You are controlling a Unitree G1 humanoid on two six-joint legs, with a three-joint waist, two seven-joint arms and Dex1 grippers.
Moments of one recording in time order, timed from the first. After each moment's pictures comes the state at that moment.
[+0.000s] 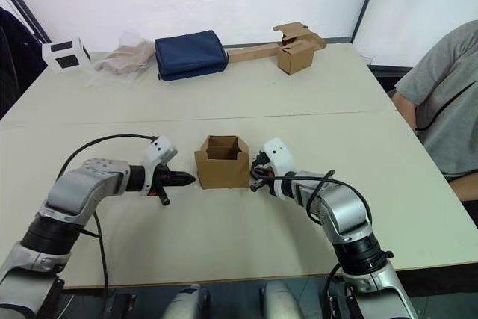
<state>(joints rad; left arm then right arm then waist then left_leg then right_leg) -0.50 0.67 -0.14 -0.07 -0.34 0.87 -0.93 -0.43 -0.39 0.14 -0.24 0.35 0.96 0.42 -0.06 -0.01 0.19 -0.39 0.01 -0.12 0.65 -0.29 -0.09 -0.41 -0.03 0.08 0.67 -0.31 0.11</state>
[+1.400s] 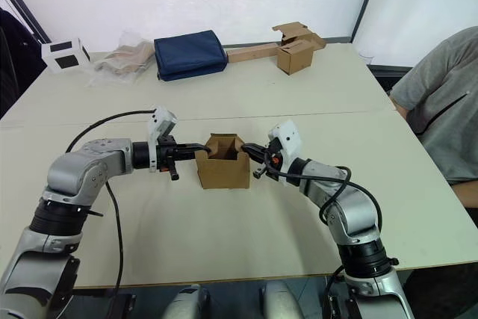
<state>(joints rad) -0.62 0.59 -0.05 -0.04 -0.51 0.85 -0.93 -0.39 -0.36 0.05 -0.26 0.44 0.66 0.62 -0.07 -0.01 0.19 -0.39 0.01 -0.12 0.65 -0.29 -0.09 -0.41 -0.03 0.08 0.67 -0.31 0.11</state>
